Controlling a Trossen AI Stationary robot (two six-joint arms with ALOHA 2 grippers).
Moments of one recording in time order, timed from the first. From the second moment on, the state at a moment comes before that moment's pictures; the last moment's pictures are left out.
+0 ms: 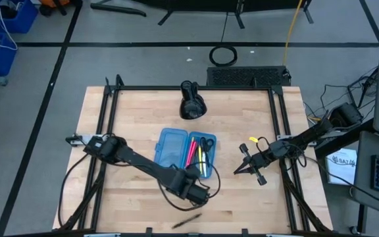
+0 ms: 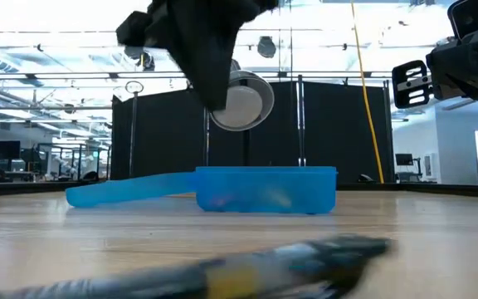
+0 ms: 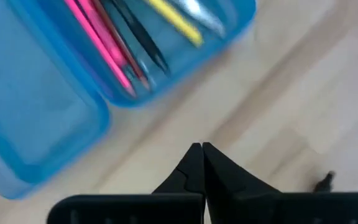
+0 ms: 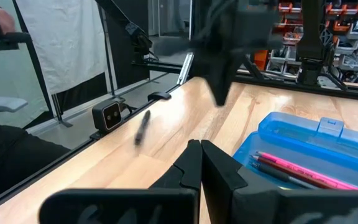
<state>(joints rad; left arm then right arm) -0.44 2.24 2.05 -1.27 -0.22 -1.19 0.38 1.14 0.01 1.06 -0.08 -0.01</state>
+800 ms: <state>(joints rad) -0.73 2.28 2.05 -0.86 -0.26 -1.00 0.38 1.14 0.01 1.05 -0.08 -0.01</state>
